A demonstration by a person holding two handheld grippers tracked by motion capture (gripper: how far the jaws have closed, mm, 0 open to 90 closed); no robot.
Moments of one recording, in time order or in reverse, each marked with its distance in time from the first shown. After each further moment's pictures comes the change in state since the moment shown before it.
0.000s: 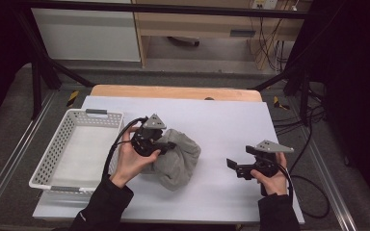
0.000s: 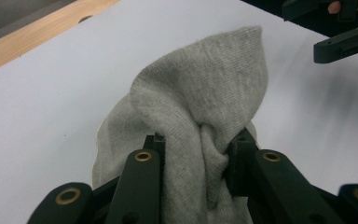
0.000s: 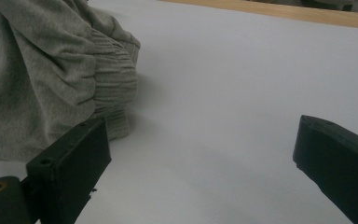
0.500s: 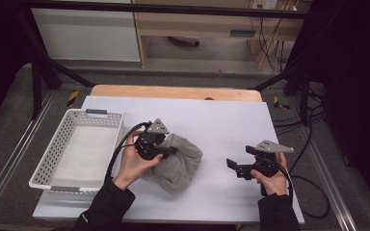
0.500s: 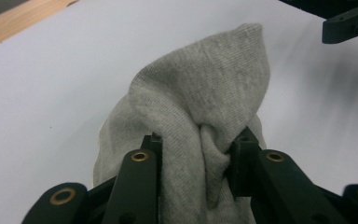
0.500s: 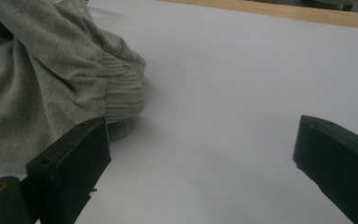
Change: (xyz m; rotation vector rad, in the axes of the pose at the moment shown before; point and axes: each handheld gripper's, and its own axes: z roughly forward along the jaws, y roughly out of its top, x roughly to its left) left arm -0.001 -0.010 0.014 0.036 -0.017 0.004; right arm 0.000 0.000 0.000 -0.001 0.000 0.001
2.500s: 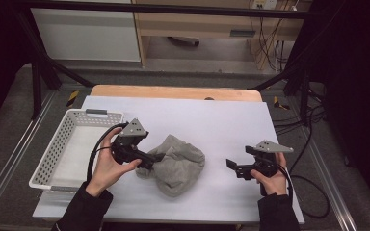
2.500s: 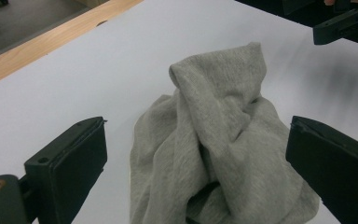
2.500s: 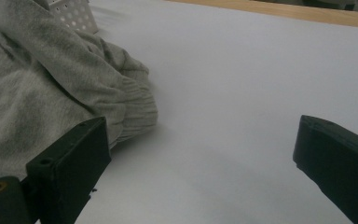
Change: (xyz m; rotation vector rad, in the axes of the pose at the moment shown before) left arm 0.016 -0.026 -0.051 -0.104 0.039 0.017; right arm 0.001 0.000 0.001 0.000 0.004 -0.001
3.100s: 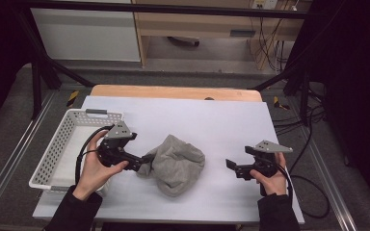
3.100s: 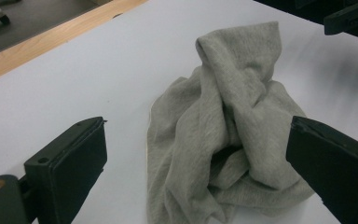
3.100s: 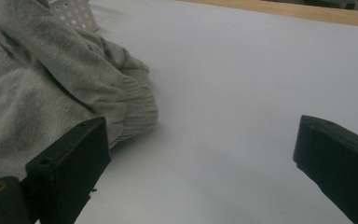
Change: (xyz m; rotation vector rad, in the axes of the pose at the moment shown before) left arm 0.013 -0.020 -0.022 0.000 0.023 -0.022; right arm 0.000 0.000 0.001 0.005 0.001 -0.003
